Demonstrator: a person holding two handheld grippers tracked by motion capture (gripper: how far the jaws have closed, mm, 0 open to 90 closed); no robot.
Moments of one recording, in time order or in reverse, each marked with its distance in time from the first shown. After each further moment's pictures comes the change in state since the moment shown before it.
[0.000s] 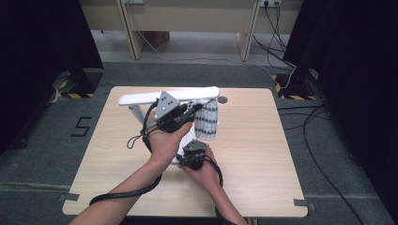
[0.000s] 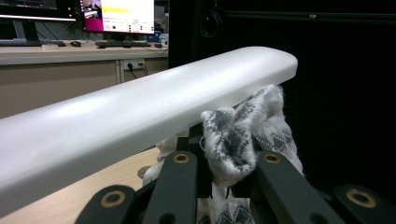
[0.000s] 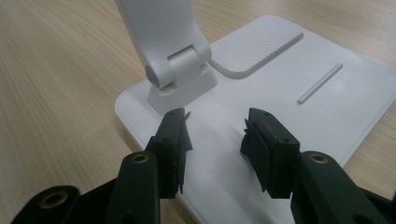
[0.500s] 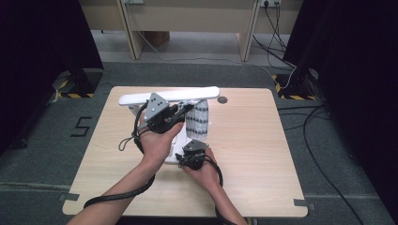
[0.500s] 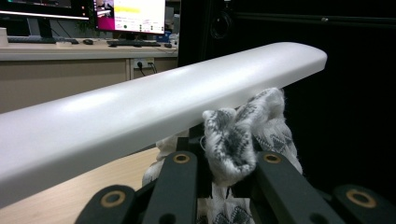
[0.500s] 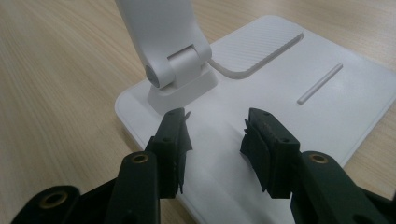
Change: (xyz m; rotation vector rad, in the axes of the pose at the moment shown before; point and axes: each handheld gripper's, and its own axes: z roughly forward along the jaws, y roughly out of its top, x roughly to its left) left arm 0.017 -0.005 -0.013 -0.006 0.032 -0.022; right arm 0.000 0.000 0.000 -0.004 0.000 -0.004
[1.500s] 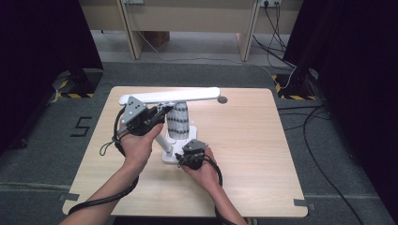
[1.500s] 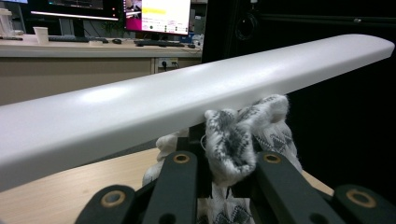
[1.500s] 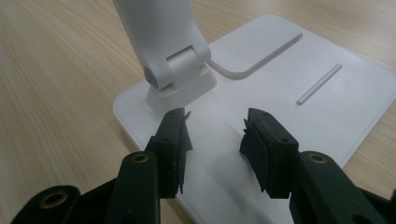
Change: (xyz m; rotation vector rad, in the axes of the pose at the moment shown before) left arm 0.039 -0.011 -0.030 -0.012 0.087 -0.016; right arm 0.001 0.001 0.000 0.013 -0.011 0.006
